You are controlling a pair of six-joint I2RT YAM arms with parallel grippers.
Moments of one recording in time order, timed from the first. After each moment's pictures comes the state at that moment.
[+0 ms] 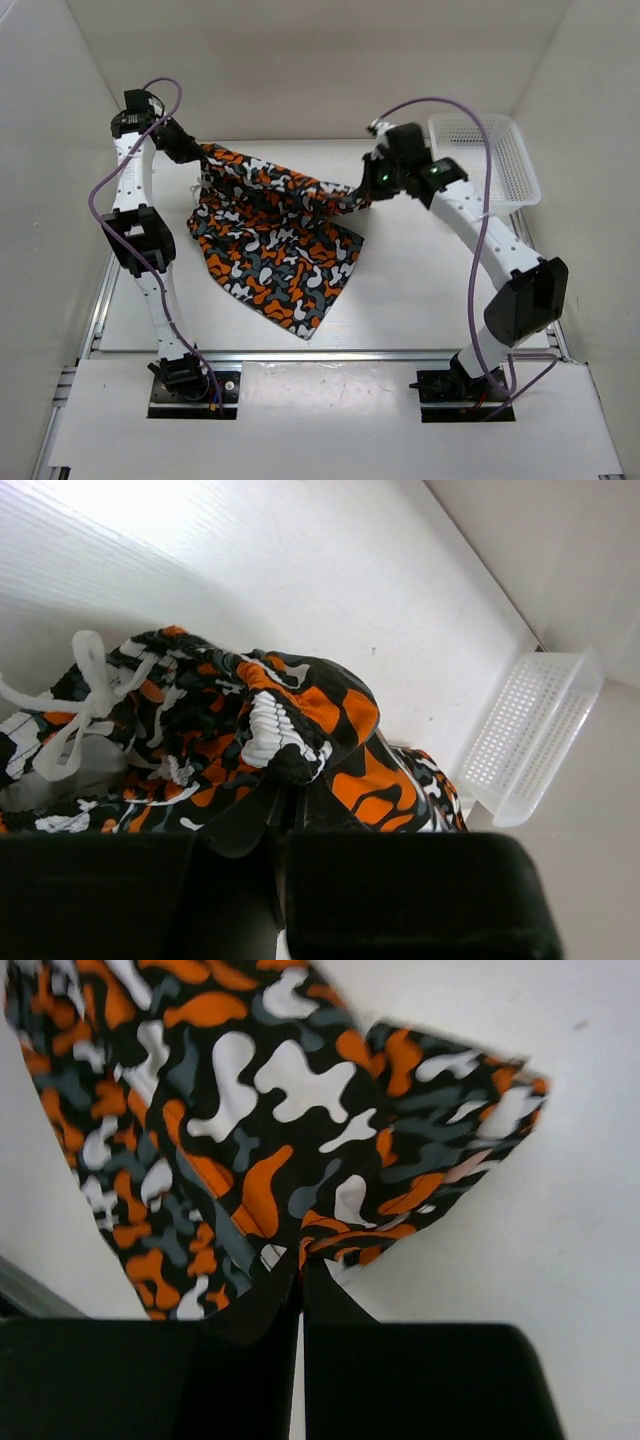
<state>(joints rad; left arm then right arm) 0.19 2.28 2.39 -1.02 0.47 -0.62 0.47 1.63 1.63 -0.70 -0.20 0.24</state>
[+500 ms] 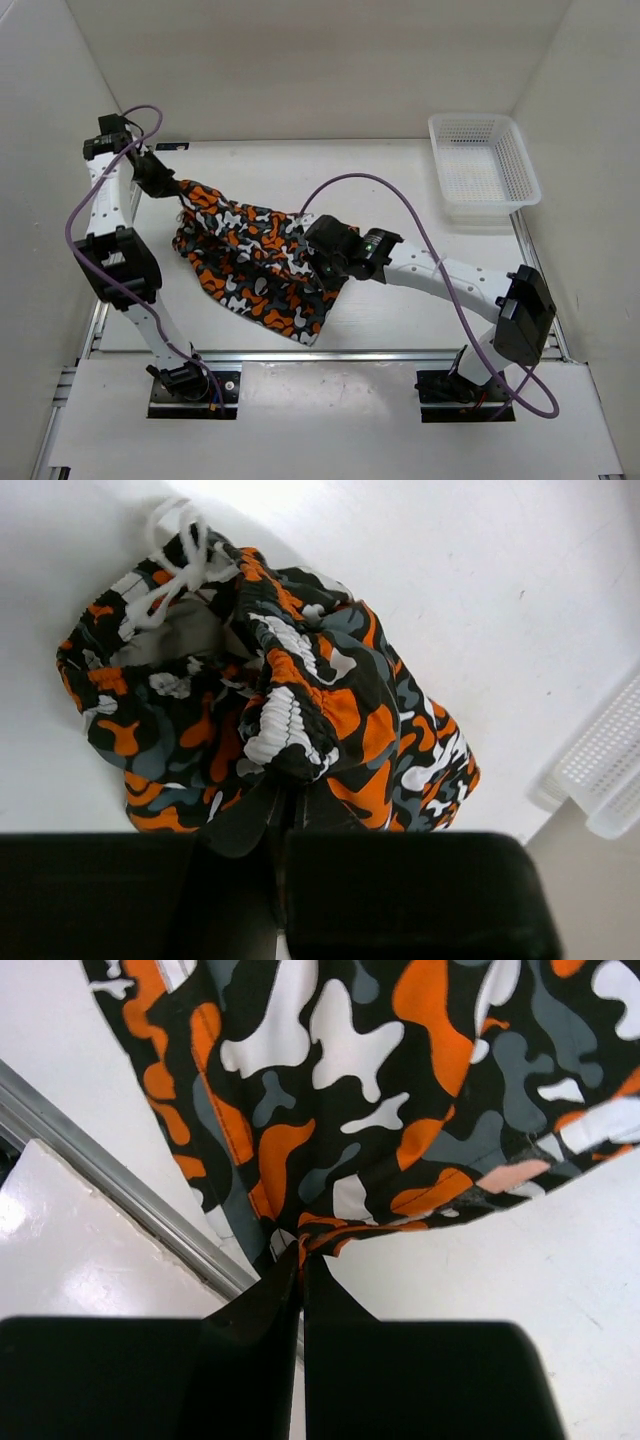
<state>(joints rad) 0.28 1.96 1.95 -1.11 0.34 -0.50 1.04 1.56 1.31 -0.71 0.02 0.29</state>
